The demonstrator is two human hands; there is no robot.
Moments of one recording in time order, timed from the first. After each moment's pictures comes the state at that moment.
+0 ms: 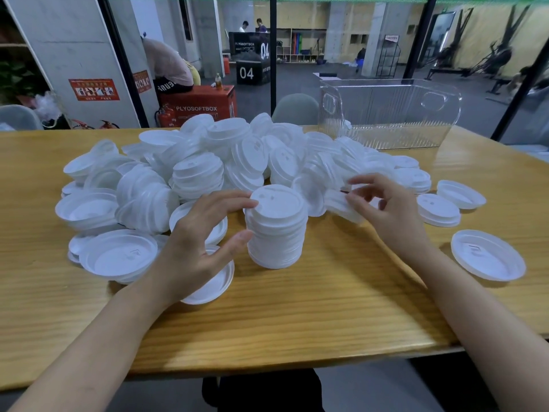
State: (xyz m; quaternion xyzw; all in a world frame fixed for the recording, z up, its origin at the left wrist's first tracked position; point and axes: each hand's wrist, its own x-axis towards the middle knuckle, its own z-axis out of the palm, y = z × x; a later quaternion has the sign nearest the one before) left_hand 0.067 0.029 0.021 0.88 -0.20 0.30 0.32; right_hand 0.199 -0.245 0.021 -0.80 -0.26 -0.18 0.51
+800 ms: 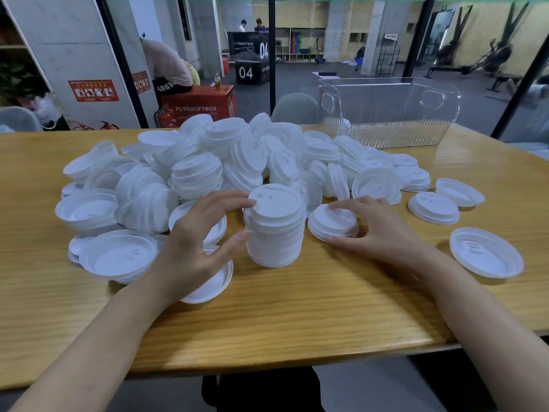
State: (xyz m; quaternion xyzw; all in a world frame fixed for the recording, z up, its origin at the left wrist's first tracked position) left_hand 0.066 0.029 0.020 0.87 -0.20 0.30 0.33; right_hand 0.197 -0.252 0.011 -0.92 -0.28 -0.03 0.26
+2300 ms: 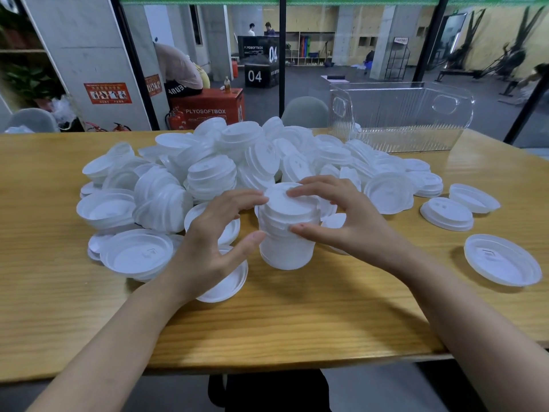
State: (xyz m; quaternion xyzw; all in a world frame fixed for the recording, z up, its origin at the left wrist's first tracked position) left_hand 0.065 0.030 0.020 0.86 -0.19 0.30 0.36; right_hand 0.160 -0.196 0.044 -0.80 -0.42 -0.05 0.43
